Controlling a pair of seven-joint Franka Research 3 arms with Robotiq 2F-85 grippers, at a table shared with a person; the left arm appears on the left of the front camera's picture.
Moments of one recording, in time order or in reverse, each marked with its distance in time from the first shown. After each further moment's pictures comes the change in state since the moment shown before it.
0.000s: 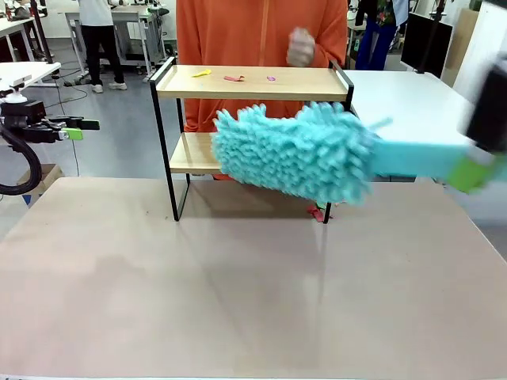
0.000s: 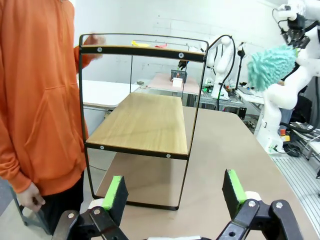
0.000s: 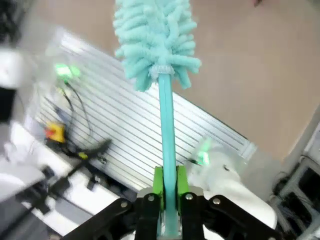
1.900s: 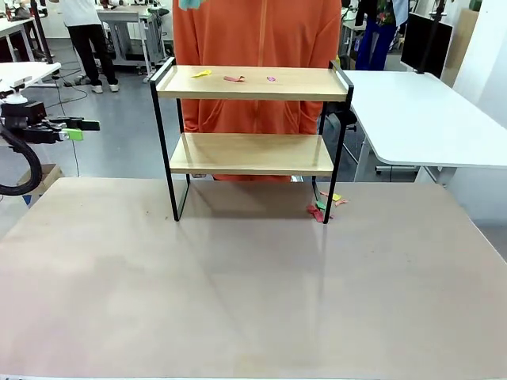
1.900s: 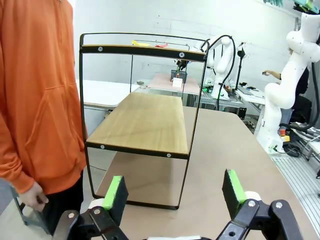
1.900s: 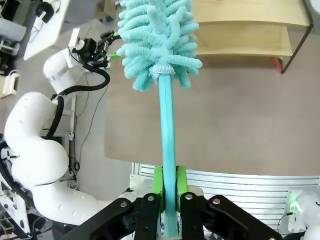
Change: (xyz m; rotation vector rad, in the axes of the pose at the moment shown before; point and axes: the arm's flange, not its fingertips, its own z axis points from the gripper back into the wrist) left arm -0.001 0.000 0.000 0.000 0.000 0.002; right arm 0.170 0.128 0.065 0.105 -0.373 -0.488
